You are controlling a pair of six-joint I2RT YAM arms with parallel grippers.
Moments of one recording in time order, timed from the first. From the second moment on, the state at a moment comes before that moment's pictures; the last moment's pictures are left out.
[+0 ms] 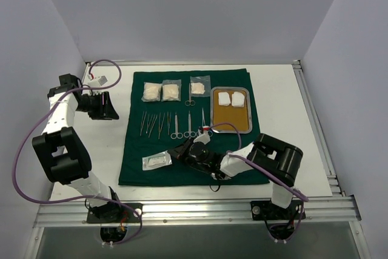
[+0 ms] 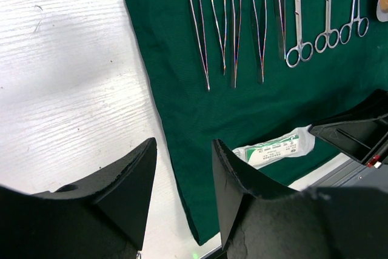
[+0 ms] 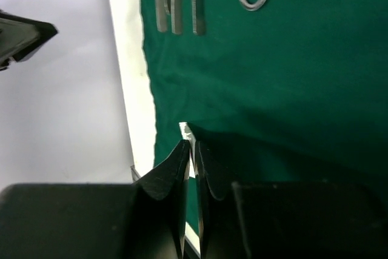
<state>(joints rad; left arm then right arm) 0.31 1.69 1.40 -0.98 0.63 0.30 1.07 1.81 0.61 0.80 0.23 1.44</state>
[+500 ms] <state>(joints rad) 0.31 1.69 1.40 -0.98 0.63 0.30 1.07 1.69 0.73 0.44 0.18 1.34</state>
